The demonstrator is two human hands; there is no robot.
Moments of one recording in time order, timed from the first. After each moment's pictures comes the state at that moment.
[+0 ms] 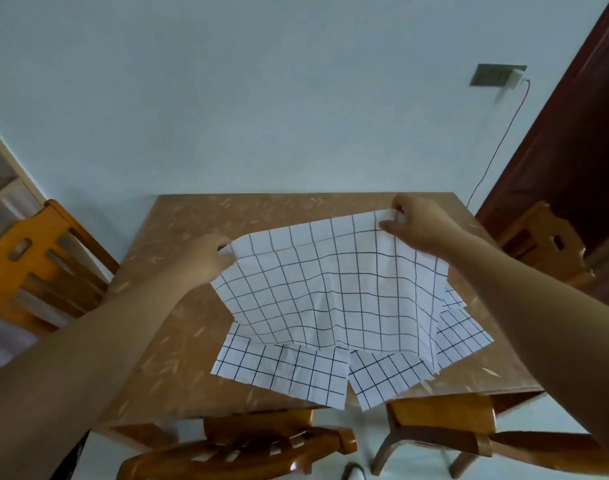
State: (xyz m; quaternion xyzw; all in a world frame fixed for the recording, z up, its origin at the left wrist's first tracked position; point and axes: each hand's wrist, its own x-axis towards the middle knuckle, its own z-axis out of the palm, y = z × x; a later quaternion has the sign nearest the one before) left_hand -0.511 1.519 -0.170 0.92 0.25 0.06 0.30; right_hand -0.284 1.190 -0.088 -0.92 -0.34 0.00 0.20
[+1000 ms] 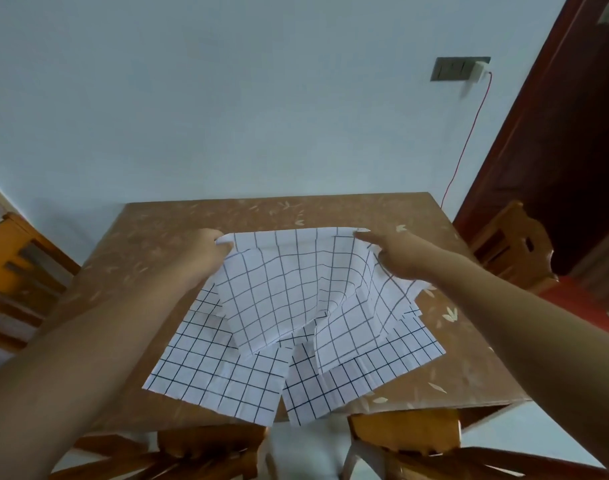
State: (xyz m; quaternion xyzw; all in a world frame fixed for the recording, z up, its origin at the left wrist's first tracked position) left_hand -0.373 1.374 -0.147 0.87 0.35 0.10 0.34; right_hand -0.171 1.062 -0.120 -0.90 -0.40 0.14 0.05
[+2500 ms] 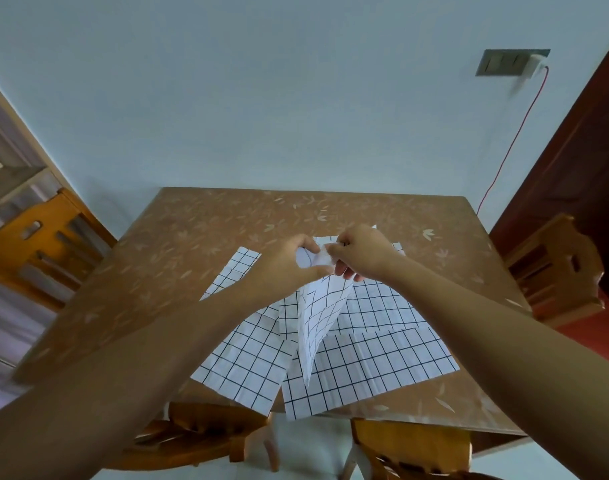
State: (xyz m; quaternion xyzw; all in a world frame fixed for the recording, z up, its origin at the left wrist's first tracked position) left_hand -0.356 1.229 -0.130 0.89 0.23 0.10 0.38; right_hand -0.207 1.112 -0.121 -0.84 -0.39 0.24 0.30
